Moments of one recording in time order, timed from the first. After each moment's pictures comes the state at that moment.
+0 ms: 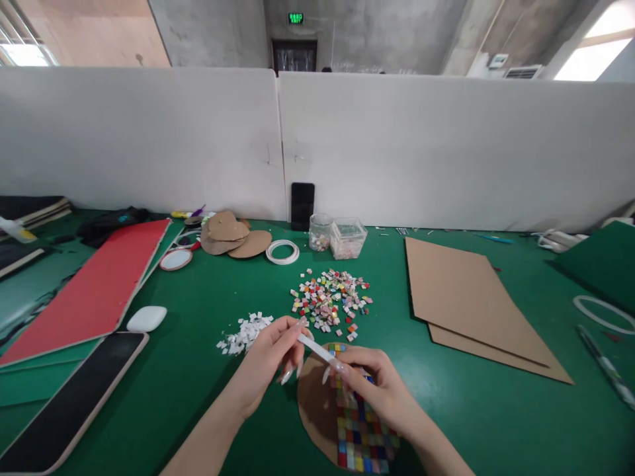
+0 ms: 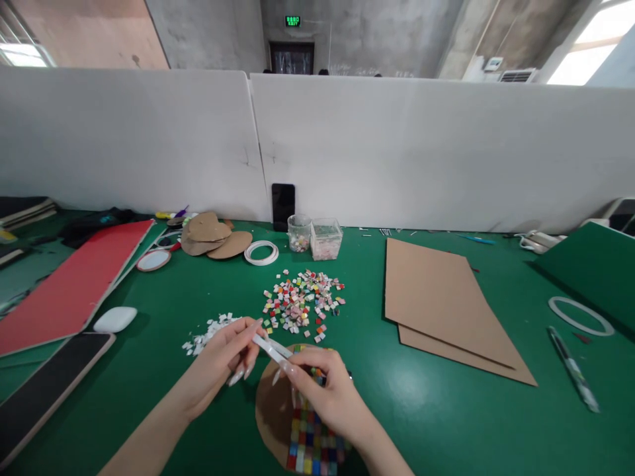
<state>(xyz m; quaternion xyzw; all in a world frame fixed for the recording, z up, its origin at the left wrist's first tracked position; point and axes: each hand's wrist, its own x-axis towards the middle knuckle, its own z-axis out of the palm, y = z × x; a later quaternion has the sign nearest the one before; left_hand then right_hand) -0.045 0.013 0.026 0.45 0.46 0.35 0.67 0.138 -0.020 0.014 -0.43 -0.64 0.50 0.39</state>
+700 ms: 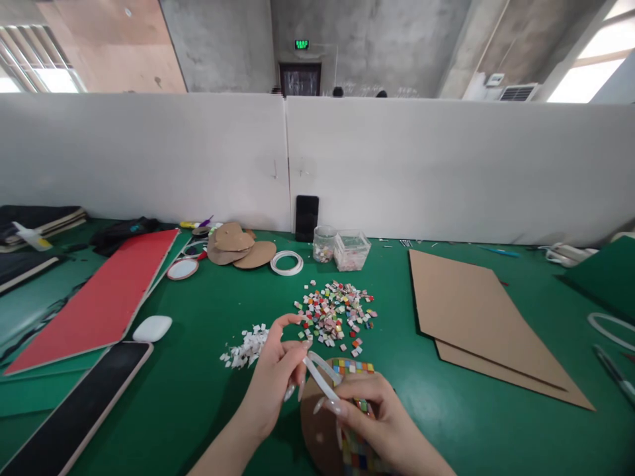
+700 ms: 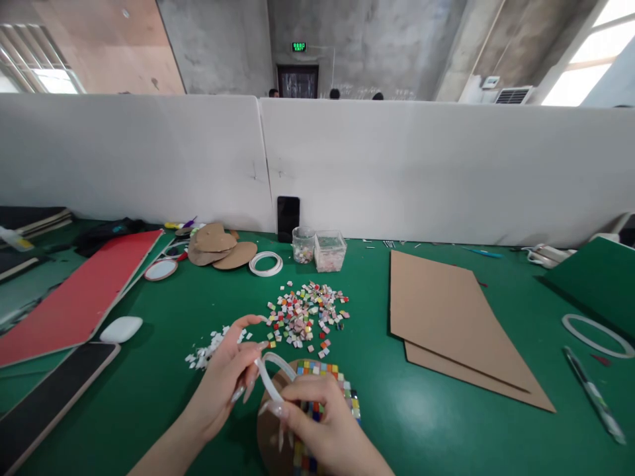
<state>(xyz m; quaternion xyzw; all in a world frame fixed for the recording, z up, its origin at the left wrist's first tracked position) -0.035 0.006 0.023 0.42 0.51 0.42 0.62 0.130 -0.026 0.006 -0.41 -0.68 0.47 0.39</state>
